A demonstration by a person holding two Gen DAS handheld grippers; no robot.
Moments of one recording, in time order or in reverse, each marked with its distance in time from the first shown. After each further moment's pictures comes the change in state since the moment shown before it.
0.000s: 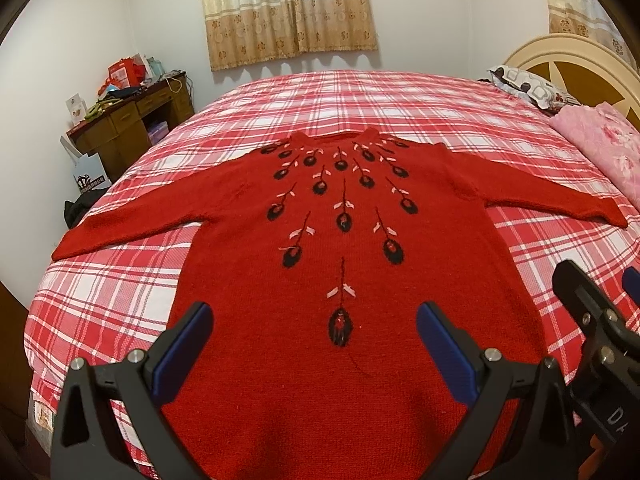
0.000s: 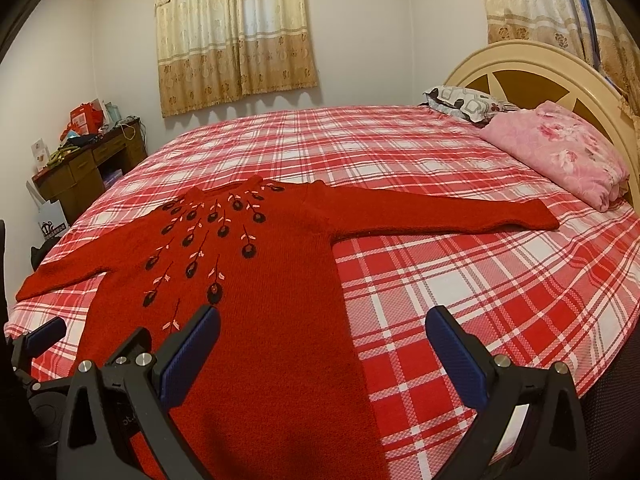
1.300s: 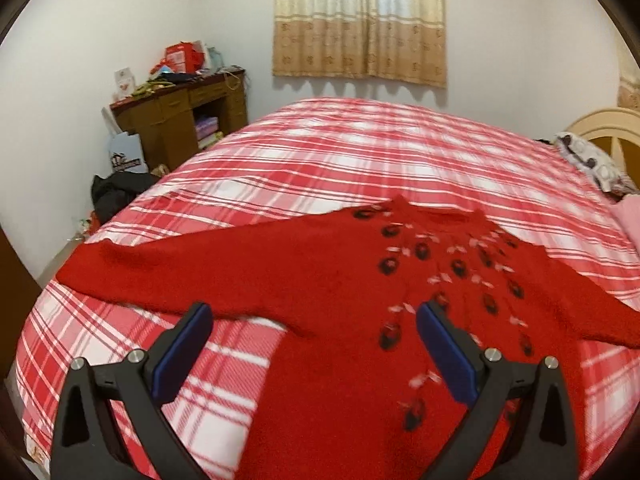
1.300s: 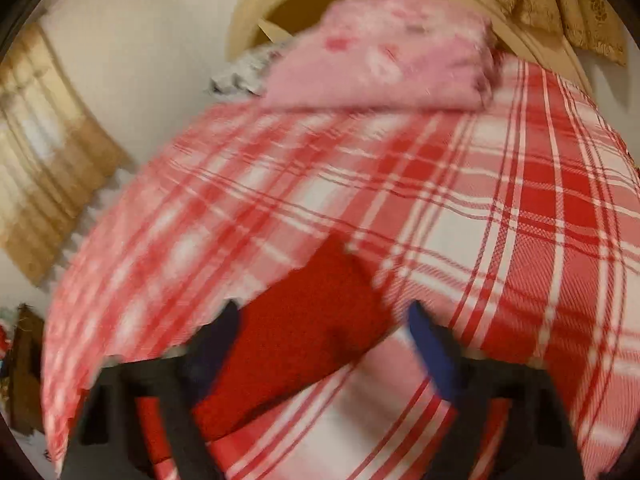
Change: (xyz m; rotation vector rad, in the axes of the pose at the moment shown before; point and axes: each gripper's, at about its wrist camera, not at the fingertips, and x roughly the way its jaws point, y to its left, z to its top) left arm 0.082 0.105 0.083 -0.204 -0.072 0.112; right arm 0.146 -0.332 0.107 0.677 0.113 -0.341
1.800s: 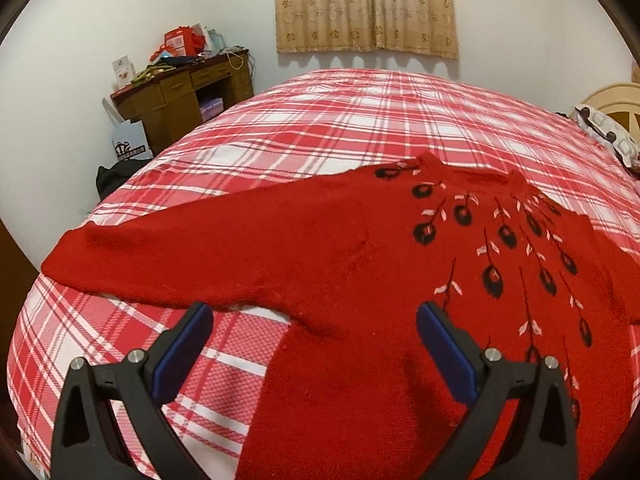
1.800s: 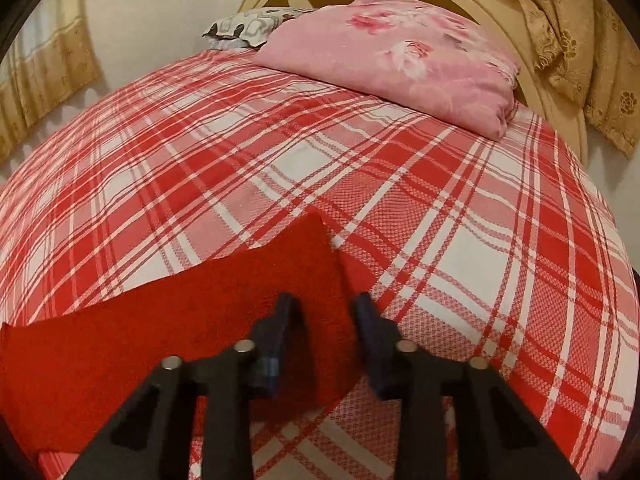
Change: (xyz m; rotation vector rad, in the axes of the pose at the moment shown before) left arm 0.054 -0.002 -0.018 0.027 0.068 0.033; right arm 0.046 0.029 -0.009 -0.269 0.010 -0.224
